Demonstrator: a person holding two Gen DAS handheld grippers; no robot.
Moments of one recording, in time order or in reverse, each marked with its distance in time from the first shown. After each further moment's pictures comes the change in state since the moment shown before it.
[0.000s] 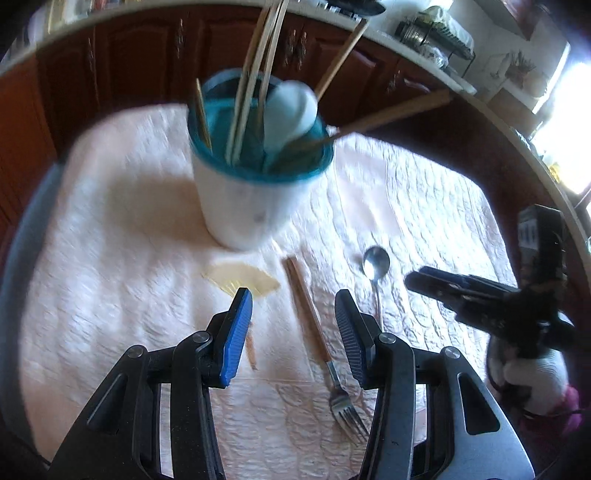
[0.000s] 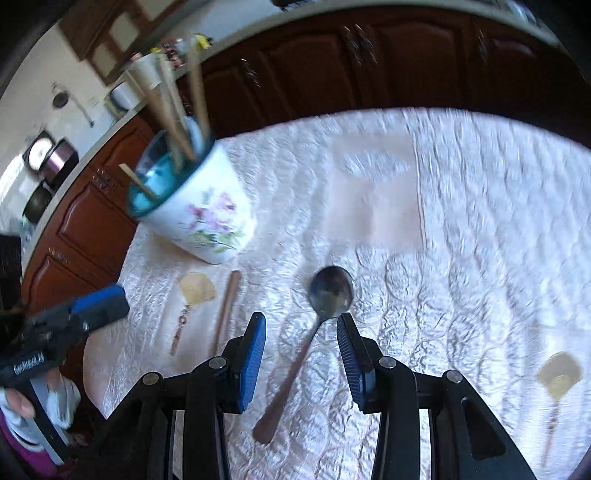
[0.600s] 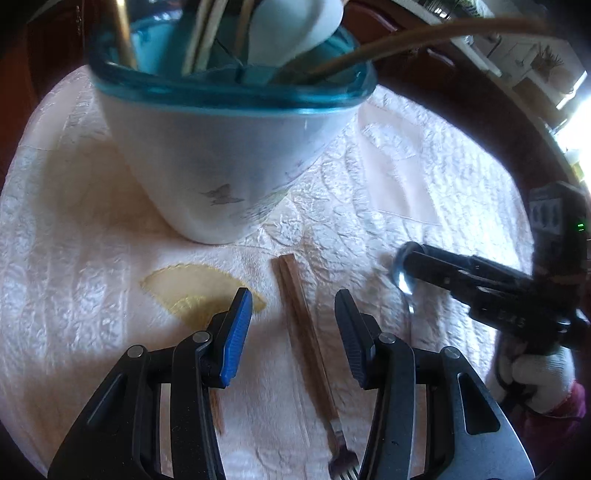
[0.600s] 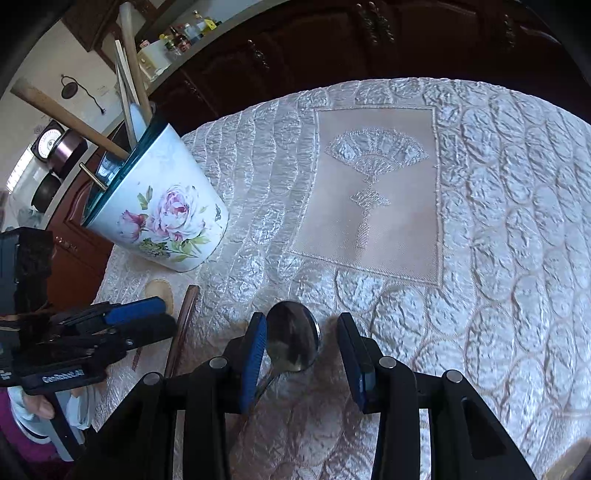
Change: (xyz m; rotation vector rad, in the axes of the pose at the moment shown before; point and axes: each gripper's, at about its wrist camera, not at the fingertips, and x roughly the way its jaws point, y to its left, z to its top) left arm 0.092 -0.011 0.018 -0.029 0.118 0.041; right arm 0.056 -0.039 0.026 -0.068 0.059 0.085
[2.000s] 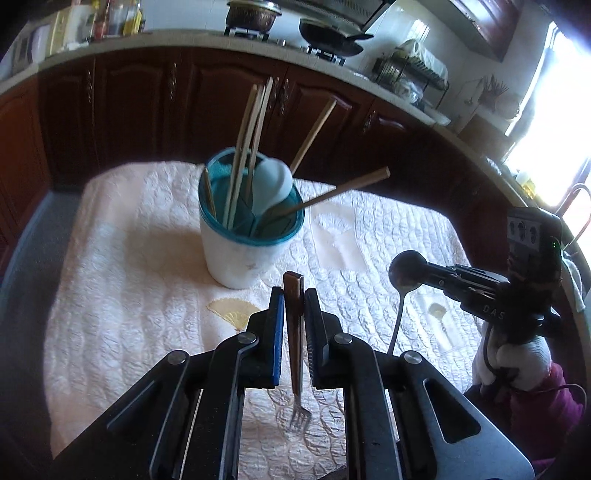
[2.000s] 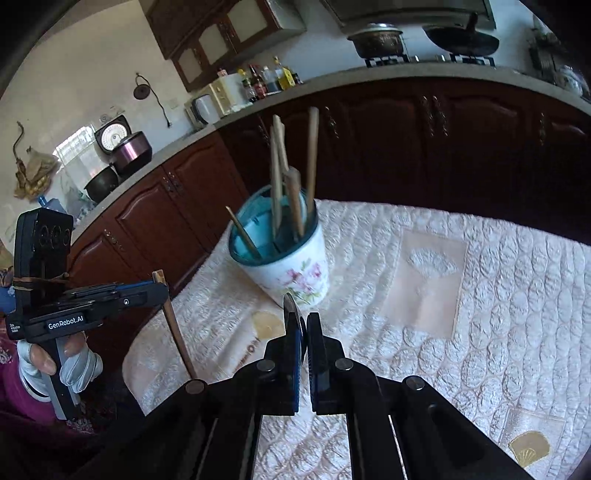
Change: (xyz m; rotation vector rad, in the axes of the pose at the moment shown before) left arm -0.173 0.014 -0.031 0.076 -0.292 -0.098; right arm -0.119 0.104 -0.014 -0.209 -0.234 0.070
